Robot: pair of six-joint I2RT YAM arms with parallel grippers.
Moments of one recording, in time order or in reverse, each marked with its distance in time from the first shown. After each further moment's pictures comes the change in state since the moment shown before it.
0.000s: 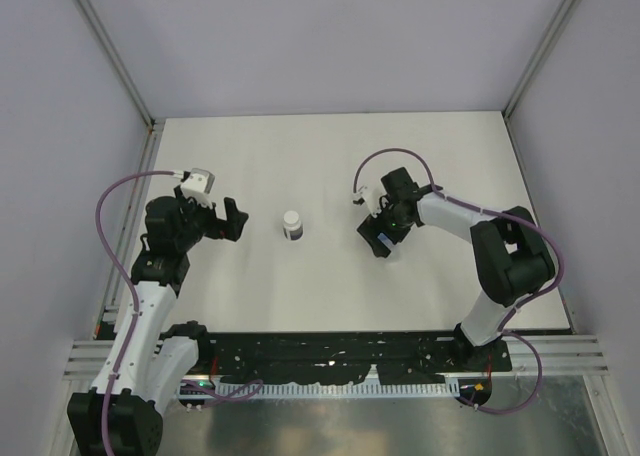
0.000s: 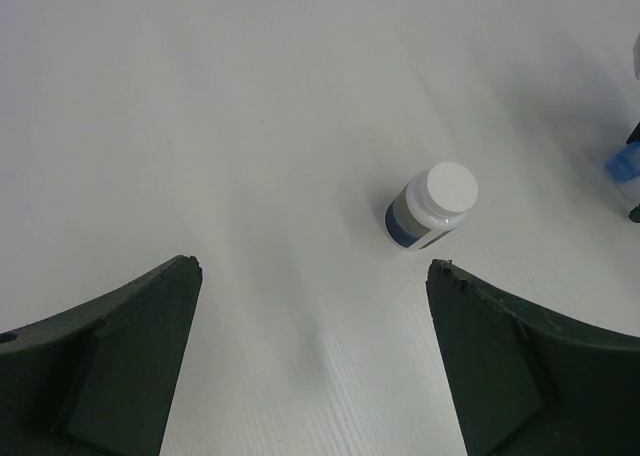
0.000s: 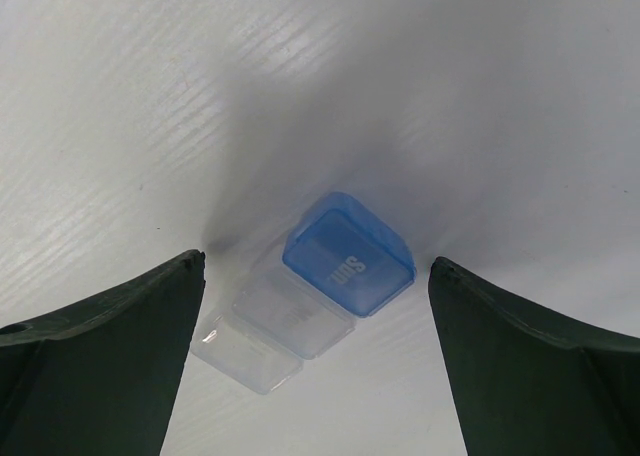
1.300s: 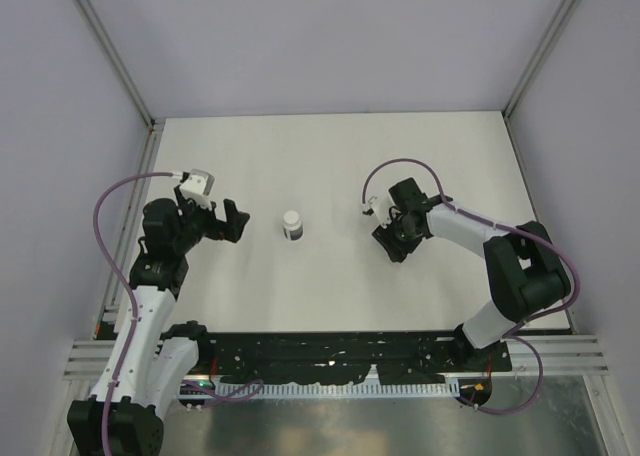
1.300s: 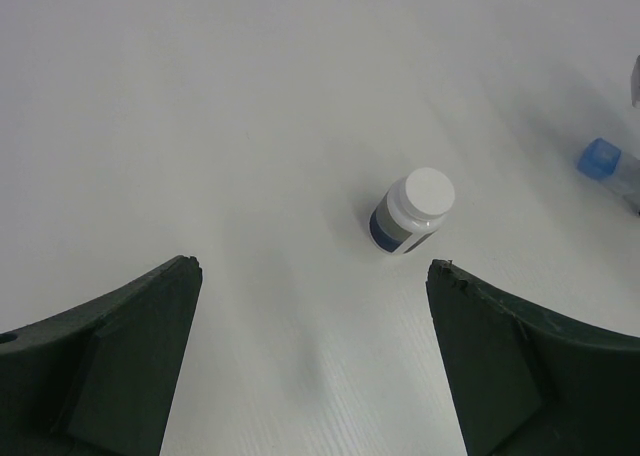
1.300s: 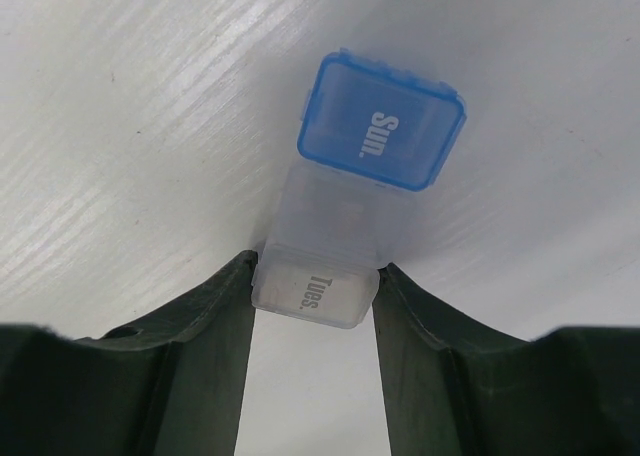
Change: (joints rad) left arm 0.000 -0.035 0.000 0.000 0.027 -0.003; right arm 0.000 -0.112 -0.122 -0.027 0.102 0.022
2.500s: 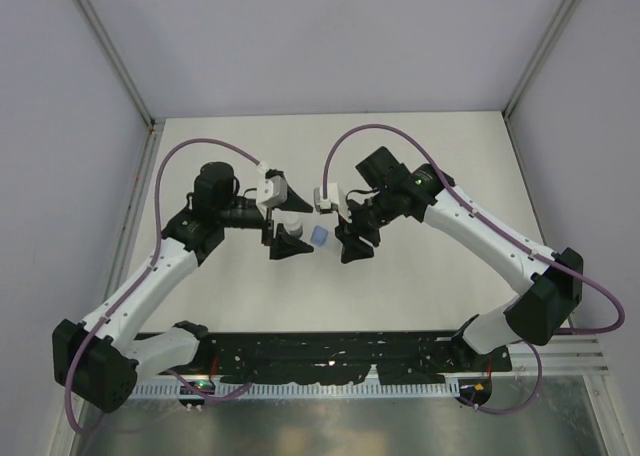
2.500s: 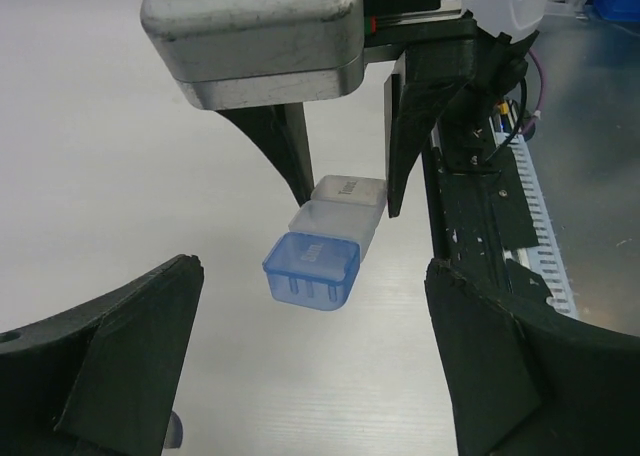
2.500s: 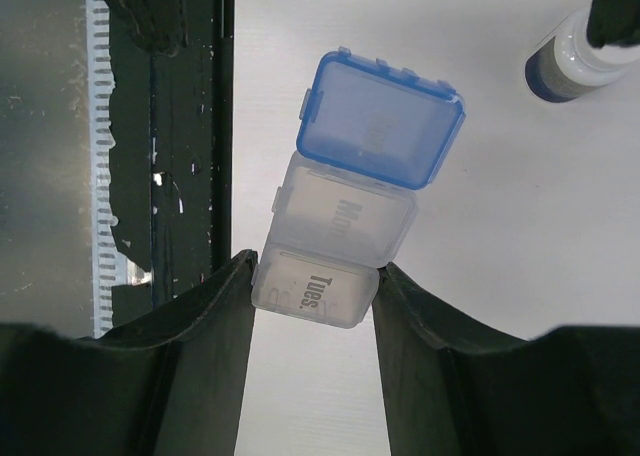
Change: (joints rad) left arm -0.412 0.320 0.295 0.014 0.663 0.275; right arm 0.298 -0.121 0.521 -0.459 -0.530 -0.222
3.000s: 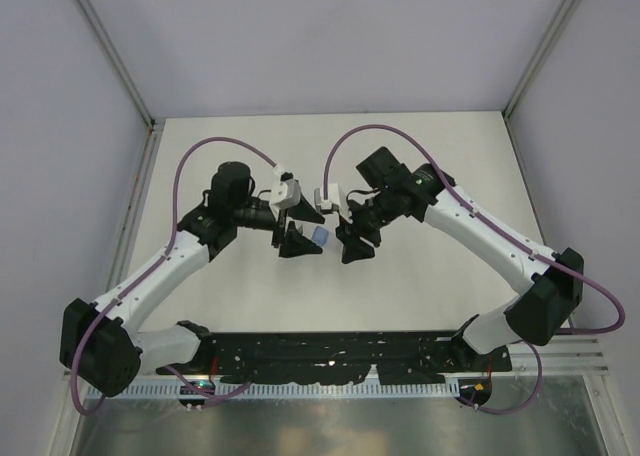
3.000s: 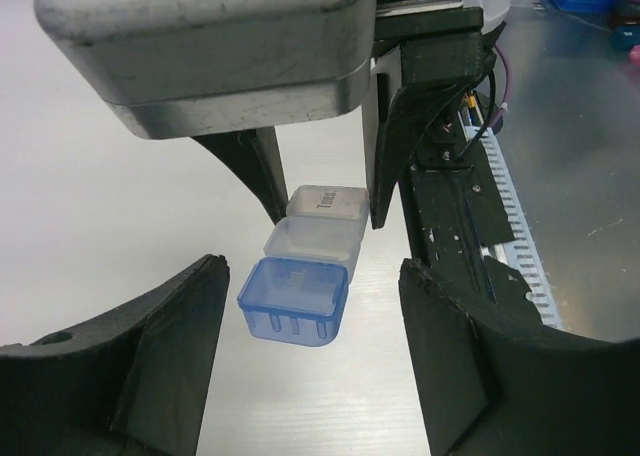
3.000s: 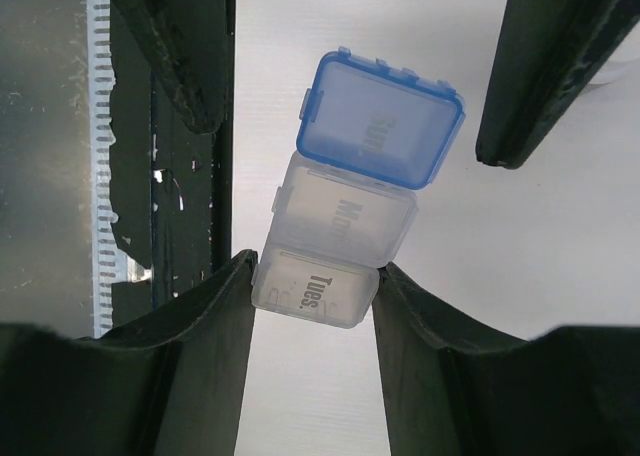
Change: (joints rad) left arm -0.066 0.090 0.002 0.055 0.043 -0.009; right arm 0.001 -0.001 0.000 -0.011 -0.004 -0.012
